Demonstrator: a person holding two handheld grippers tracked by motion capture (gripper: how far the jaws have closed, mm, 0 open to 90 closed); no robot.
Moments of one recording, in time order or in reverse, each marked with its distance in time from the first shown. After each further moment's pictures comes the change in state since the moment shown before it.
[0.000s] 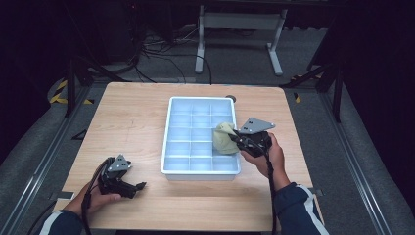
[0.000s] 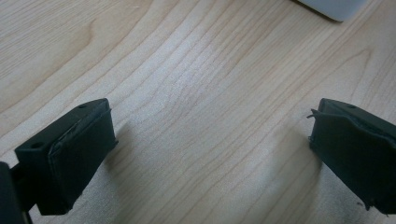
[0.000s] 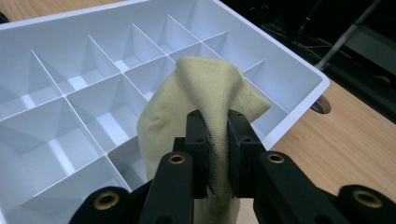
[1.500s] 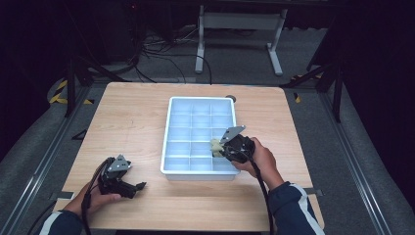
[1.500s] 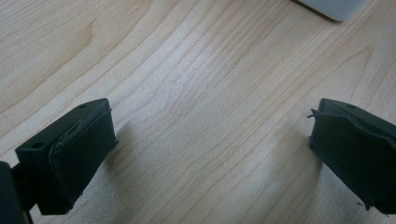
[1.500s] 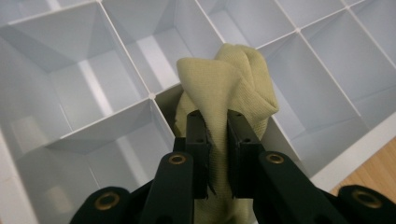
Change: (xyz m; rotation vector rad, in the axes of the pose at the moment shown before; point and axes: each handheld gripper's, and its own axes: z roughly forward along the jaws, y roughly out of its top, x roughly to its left) left arm 0.000 0.000 0.000 -0.002 0.000 0.001; right arm 0.024 -0.002 0.040 0.301 0.162 -0.140
